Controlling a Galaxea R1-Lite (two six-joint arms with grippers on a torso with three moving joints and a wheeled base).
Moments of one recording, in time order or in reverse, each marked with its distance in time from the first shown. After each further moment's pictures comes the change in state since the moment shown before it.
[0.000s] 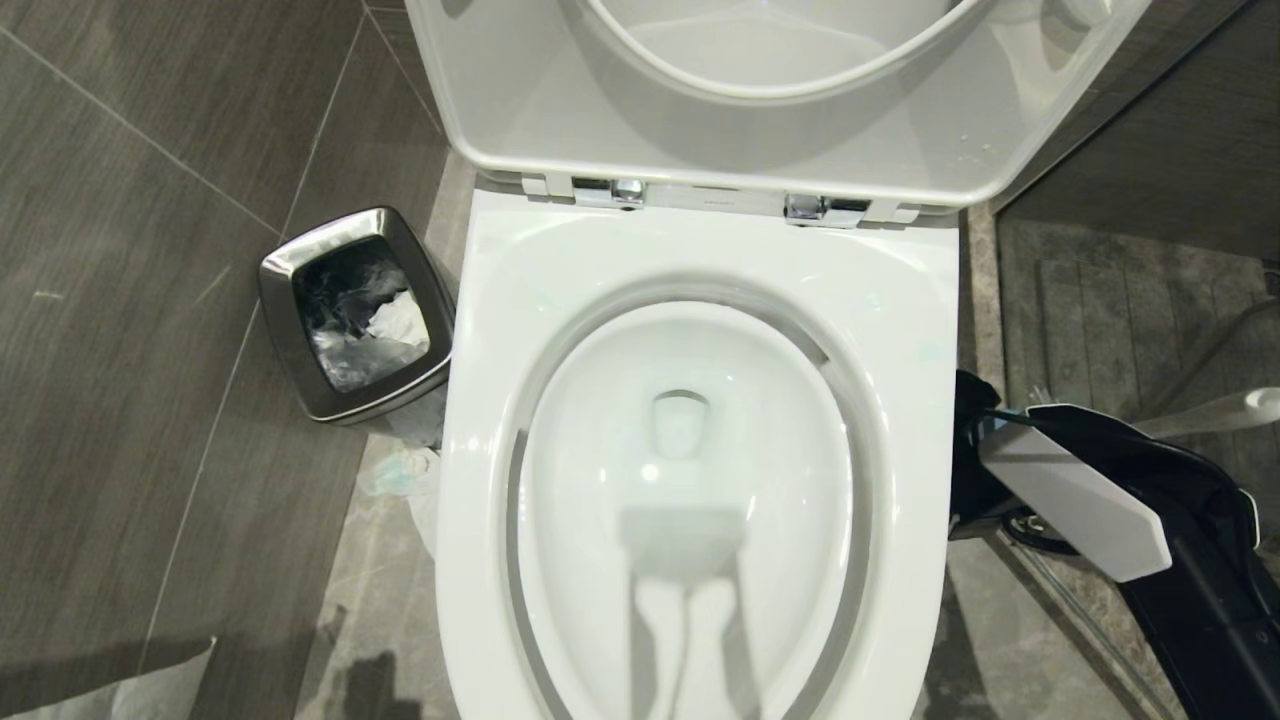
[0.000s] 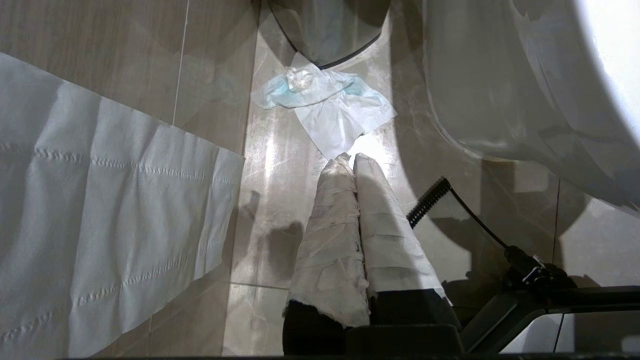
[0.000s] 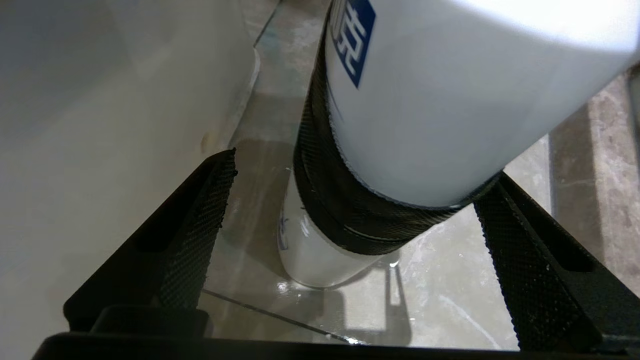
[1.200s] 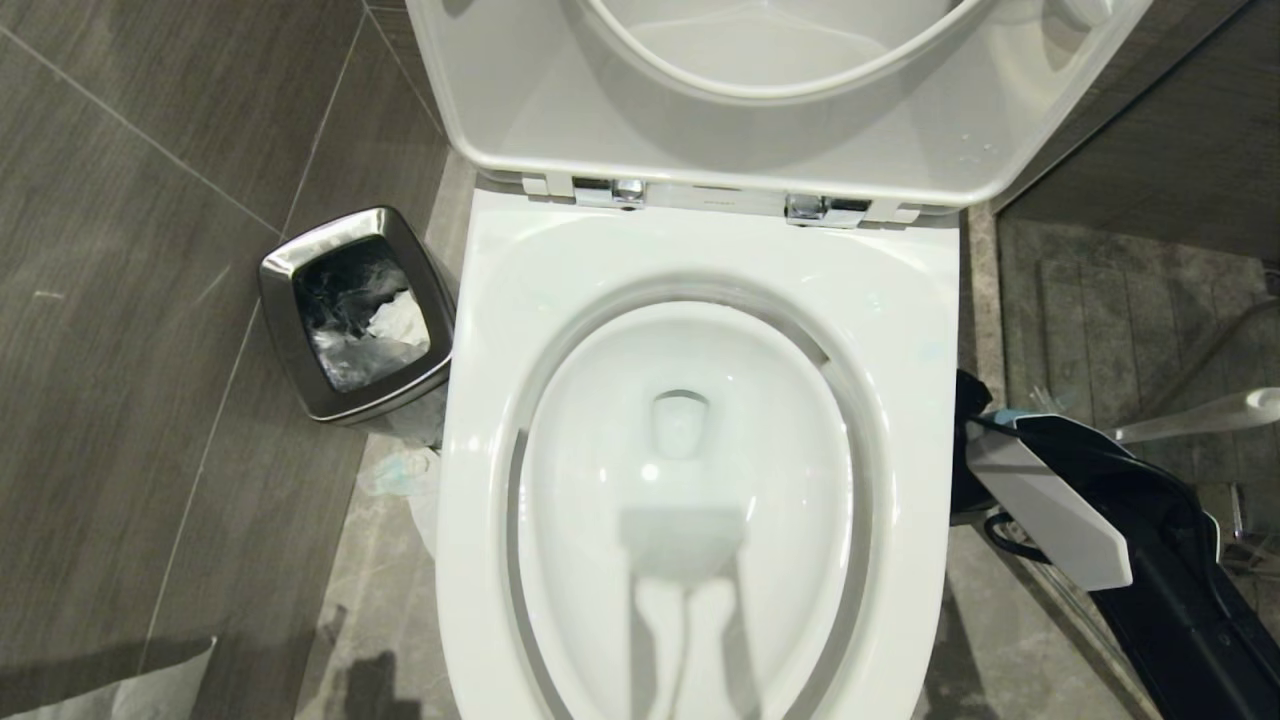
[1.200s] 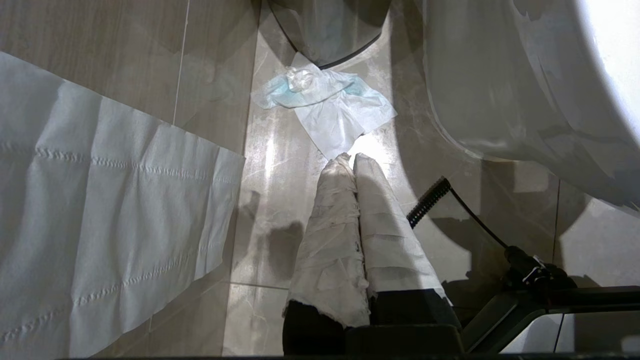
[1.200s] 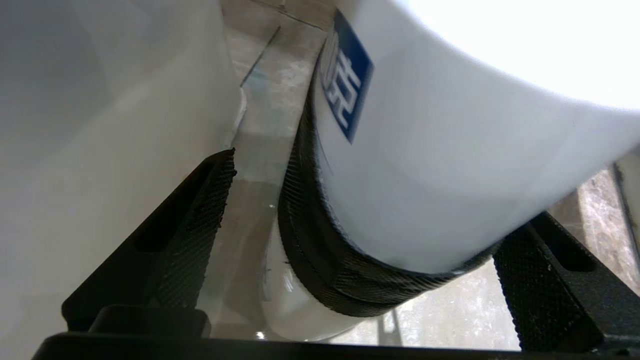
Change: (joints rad) left arm 0.000 0.000 0.000 0.000 0.000 -0.001; right arm -0.011 0.099 -0.212 -0.001 0.008 -0.037
